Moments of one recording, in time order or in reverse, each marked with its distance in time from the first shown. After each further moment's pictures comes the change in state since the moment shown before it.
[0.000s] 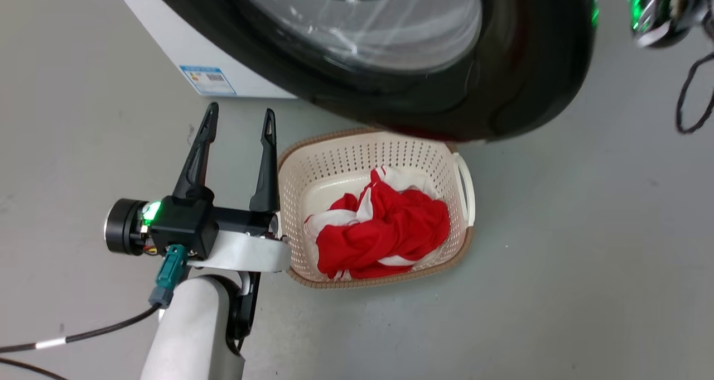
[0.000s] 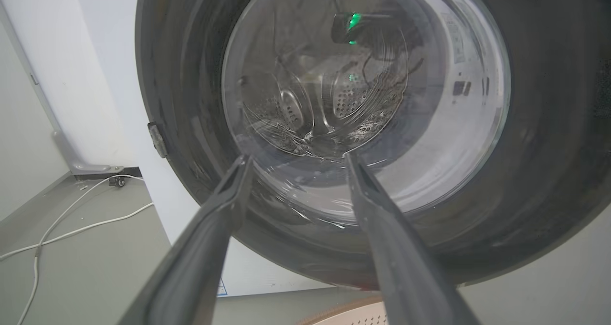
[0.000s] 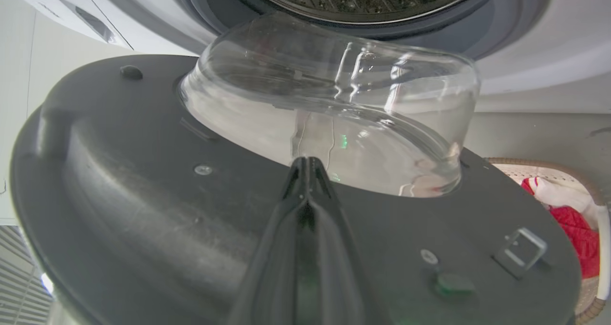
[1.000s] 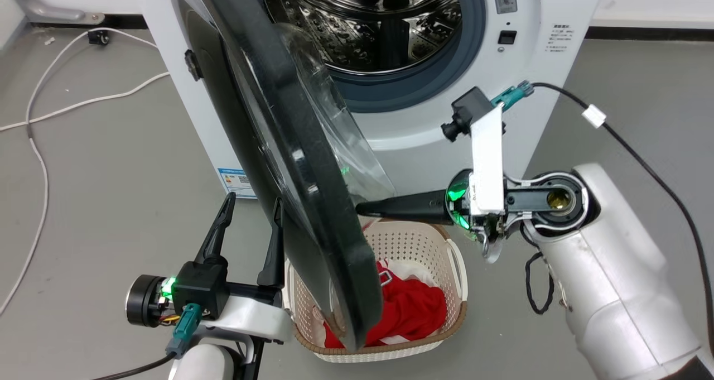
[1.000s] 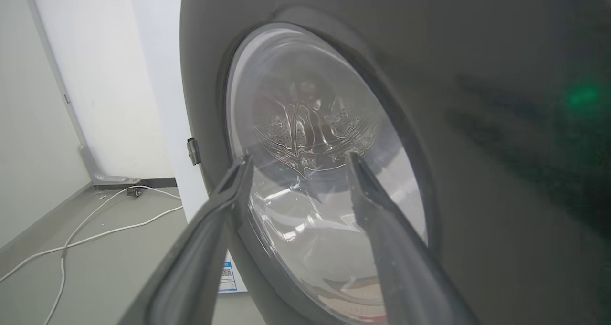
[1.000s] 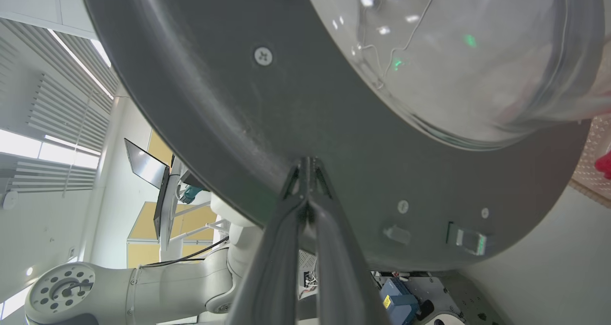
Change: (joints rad) left arm 0.193 -0.001 -0.004 0.054 -0.012 -0.029 0.000; right arm 0.567 0.187 0.154 -0.412 0.075 0.000 0.175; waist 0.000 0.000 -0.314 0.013
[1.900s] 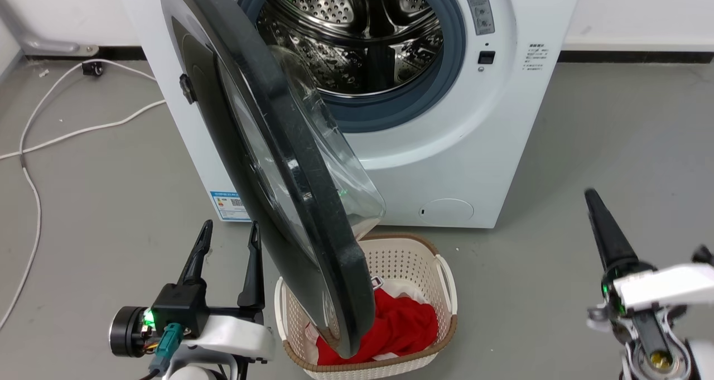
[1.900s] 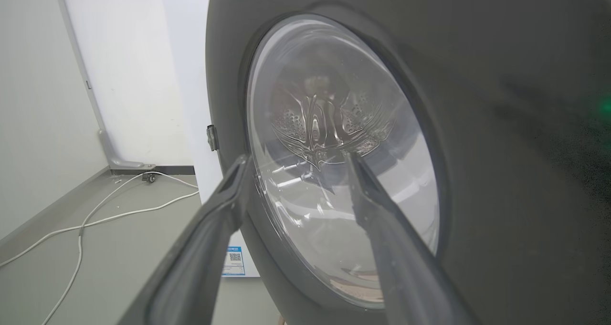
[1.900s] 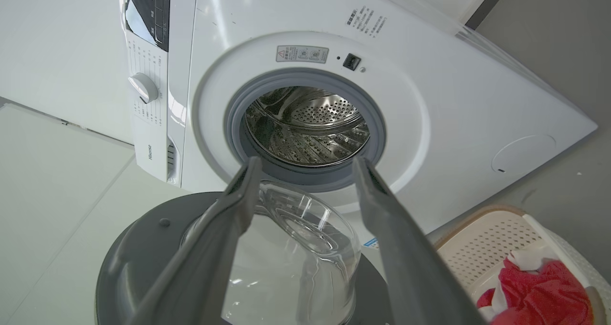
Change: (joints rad) left arm 0.065 0.000 0.053 0.012 -0.021 0.016 0.000; right arm 0.580 -0.017 -0.439 -0.325 -0.259 0.000 -0.981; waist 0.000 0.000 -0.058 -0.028
